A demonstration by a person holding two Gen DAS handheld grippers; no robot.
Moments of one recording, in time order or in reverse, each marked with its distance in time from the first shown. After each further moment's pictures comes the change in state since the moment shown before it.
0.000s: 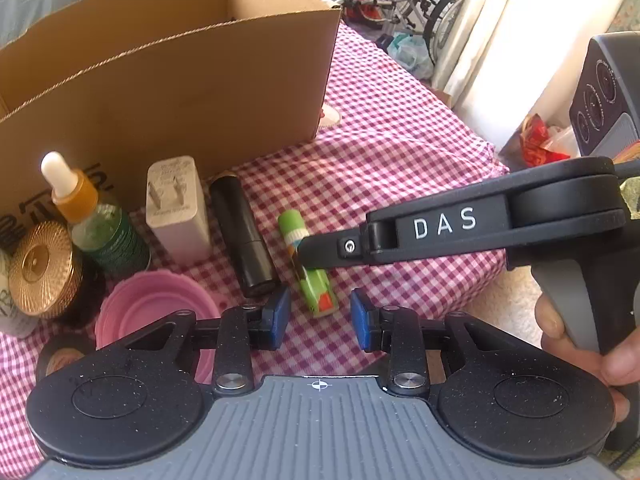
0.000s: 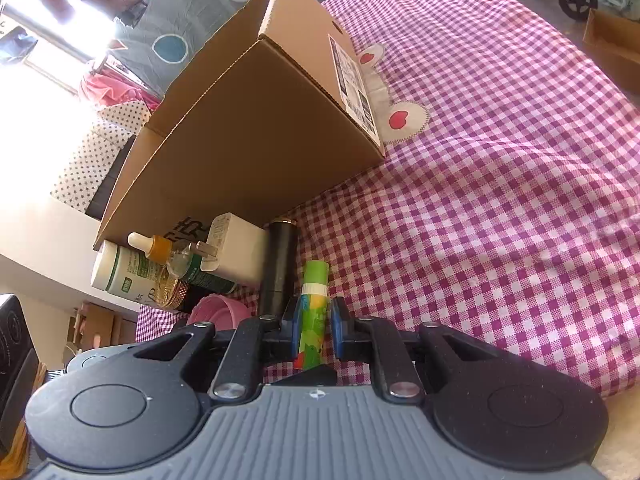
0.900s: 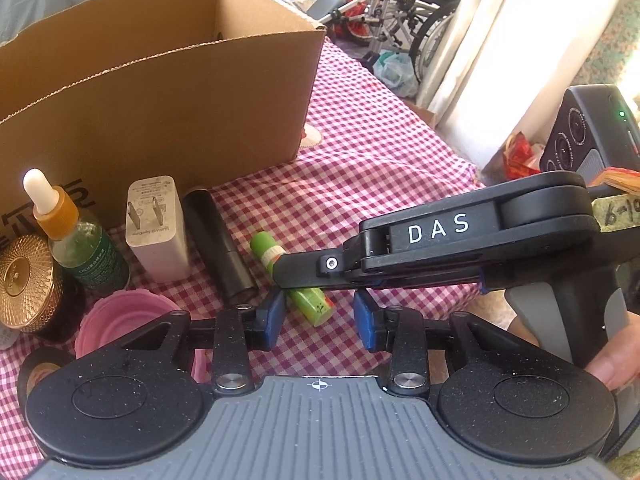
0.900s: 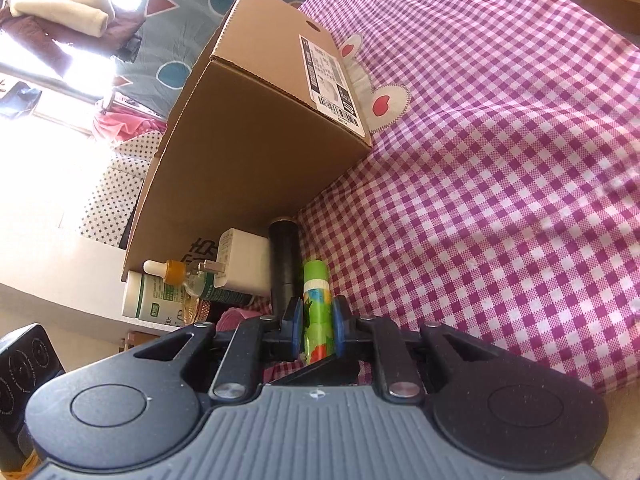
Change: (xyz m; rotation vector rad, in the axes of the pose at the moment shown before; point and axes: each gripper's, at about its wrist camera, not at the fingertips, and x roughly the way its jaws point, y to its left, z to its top) left arm -0.003 0.000 0.004 -0.021 -0.043 -0.066; right arm -0.004 -0.026 -0.001 0.146 -0.004 0.130
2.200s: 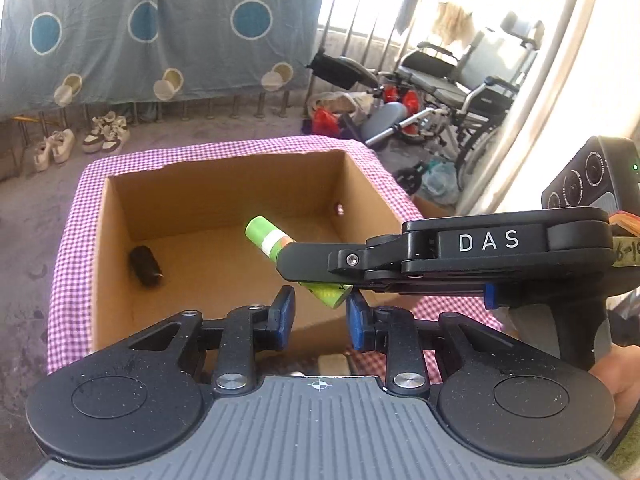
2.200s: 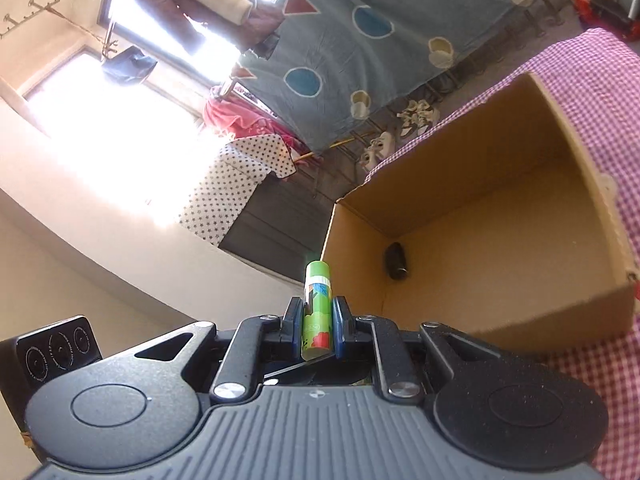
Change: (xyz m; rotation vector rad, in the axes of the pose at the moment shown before) left arm -0.136 0.094 0.088 -0.146 -0.220 0.092; right arm 0.032 0.201 0.089 -0.256 -0.017 0.220
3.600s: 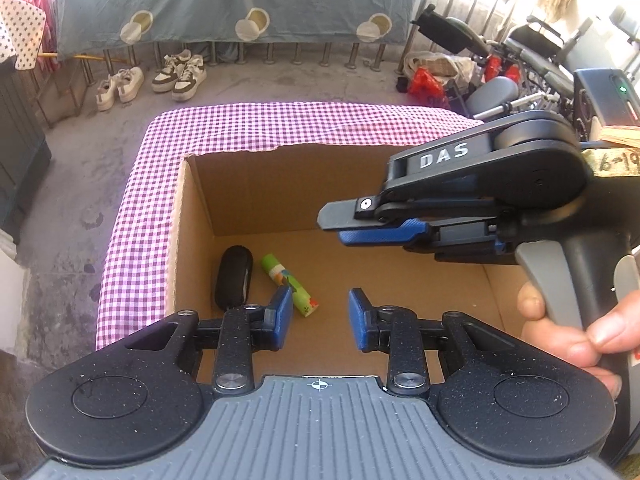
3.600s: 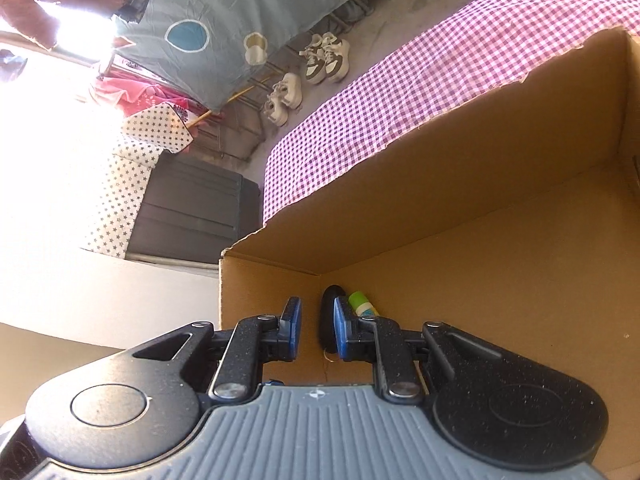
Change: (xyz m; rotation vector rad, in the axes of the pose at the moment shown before) left arm 0.068 0.079 0.044 -0.129 0.159 0.200; right arm 0.129 -0.062 0.089 0.215 0.163 -0.215
